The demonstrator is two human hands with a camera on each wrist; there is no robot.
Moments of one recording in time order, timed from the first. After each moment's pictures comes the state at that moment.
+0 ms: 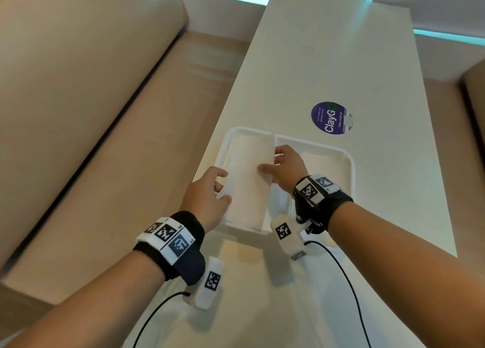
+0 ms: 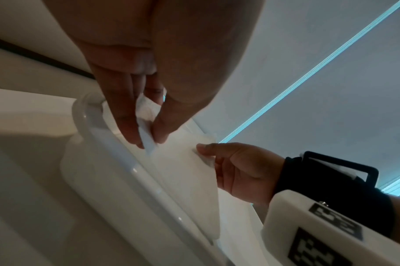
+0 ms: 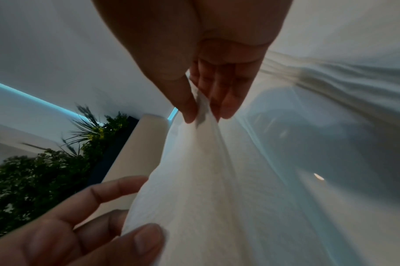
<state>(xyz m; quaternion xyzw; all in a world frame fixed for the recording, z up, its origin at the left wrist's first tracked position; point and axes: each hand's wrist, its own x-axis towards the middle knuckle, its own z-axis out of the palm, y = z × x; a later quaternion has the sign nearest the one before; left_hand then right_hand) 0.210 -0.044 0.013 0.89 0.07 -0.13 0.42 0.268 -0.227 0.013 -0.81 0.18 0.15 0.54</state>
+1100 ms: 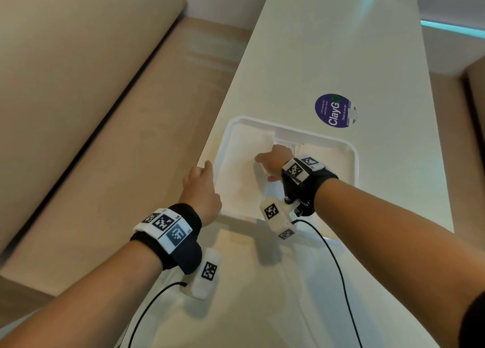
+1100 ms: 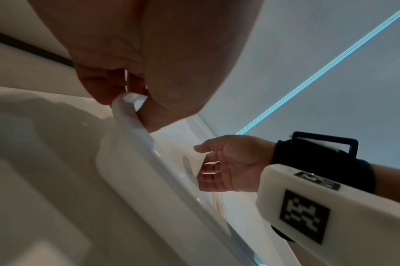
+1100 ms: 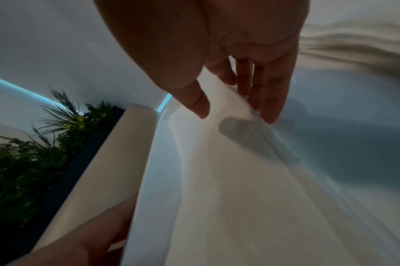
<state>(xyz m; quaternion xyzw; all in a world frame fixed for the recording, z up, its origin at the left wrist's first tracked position) 0.217 -0.037 0.006 0.93 0.06 -0.24 0.27 0.298 -0.203 -0.004 -0.86 0.26 0.25 0.37</state>
